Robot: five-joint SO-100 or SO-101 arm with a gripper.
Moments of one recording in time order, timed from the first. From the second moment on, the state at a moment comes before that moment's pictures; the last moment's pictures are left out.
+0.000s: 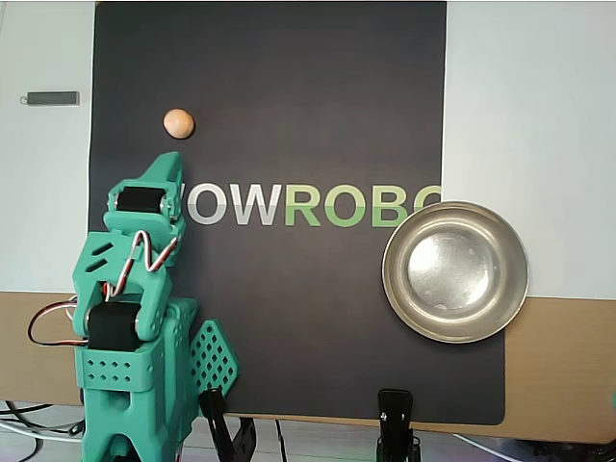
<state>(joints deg) 1.1 192.1 177.1 46.9 -2.7</state>
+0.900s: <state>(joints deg) 1.1 189.4 174.9 46.9 -2.7</state>
